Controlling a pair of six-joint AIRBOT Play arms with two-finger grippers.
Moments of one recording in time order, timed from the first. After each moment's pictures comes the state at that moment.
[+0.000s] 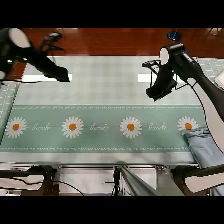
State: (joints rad) left arm -0.15 -1.56 1.61 1.41 -1.41 -1.25; right arm 0.30 -1.67 1.60 -1.62 1.67 1.47
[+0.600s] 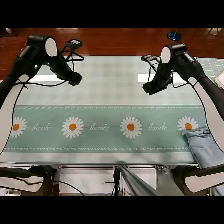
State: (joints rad) left arm -0.28 -1.60 1.61 1.53 -1.34 -1.36; right arm 0.28 -1.67 1.60 -1.58 1.46 1.46
